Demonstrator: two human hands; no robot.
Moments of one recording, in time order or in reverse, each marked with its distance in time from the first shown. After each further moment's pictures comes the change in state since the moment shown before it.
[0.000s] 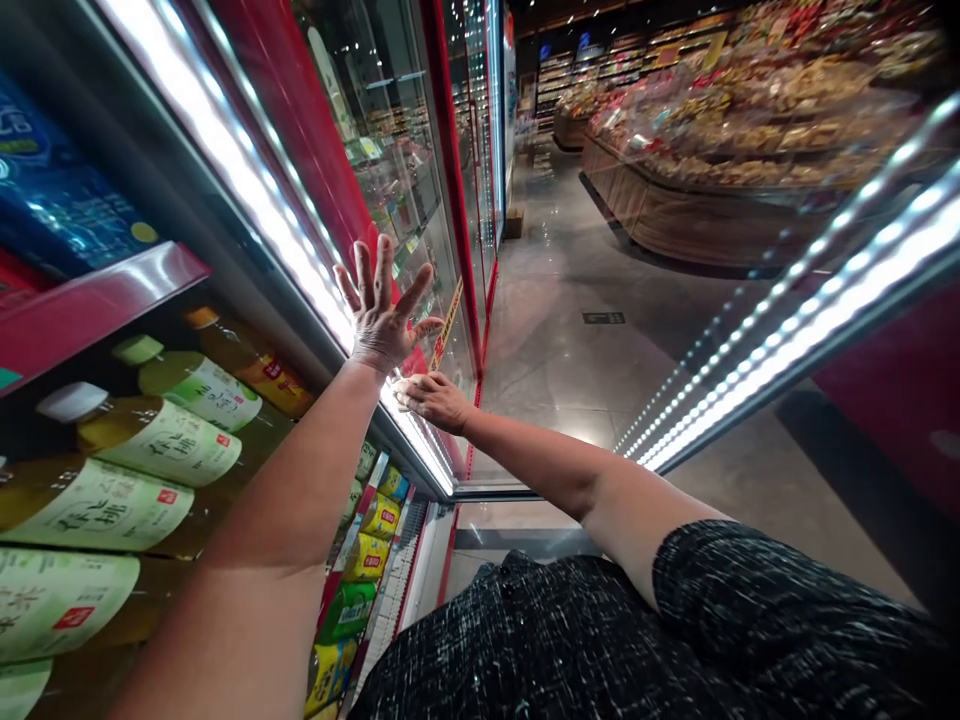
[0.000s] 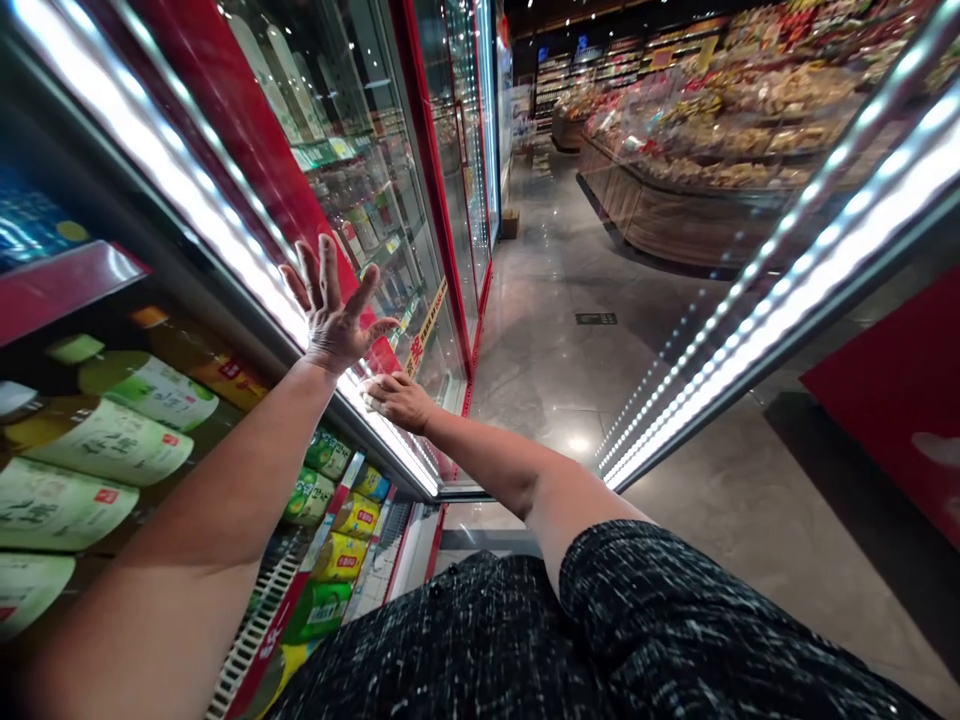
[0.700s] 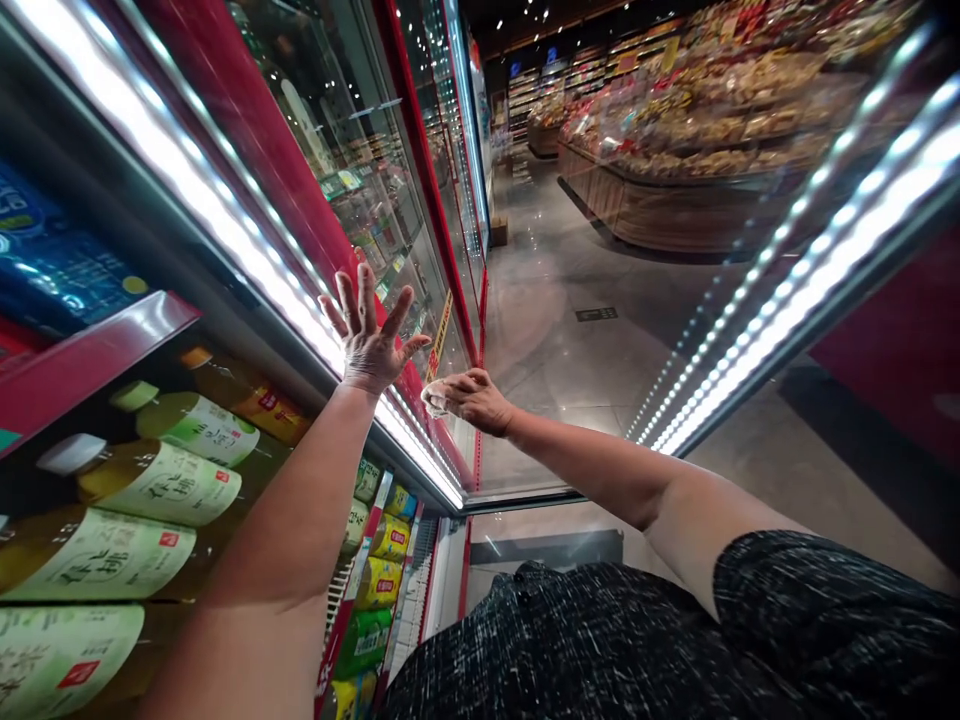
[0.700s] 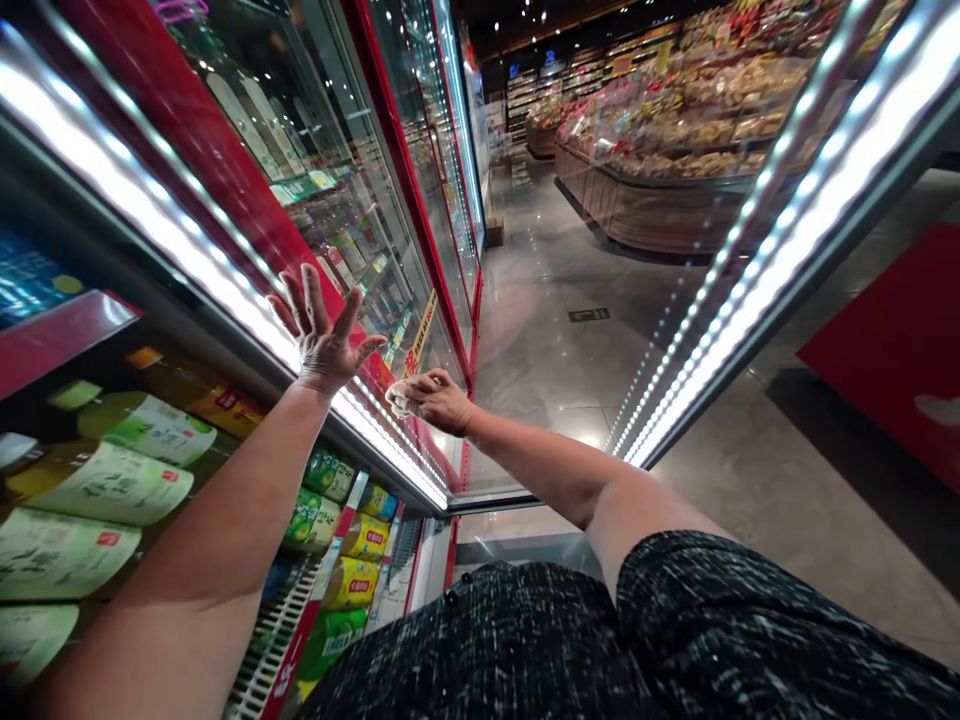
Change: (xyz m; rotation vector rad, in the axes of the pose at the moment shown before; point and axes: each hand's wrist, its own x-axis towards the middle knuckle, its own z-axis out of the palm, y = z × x) left_hand 0.000 0.004 -0.004 0.028 0.007 -0.027; right_hand -0.058 0.034 -0.049 -0.105 0.122 0.081
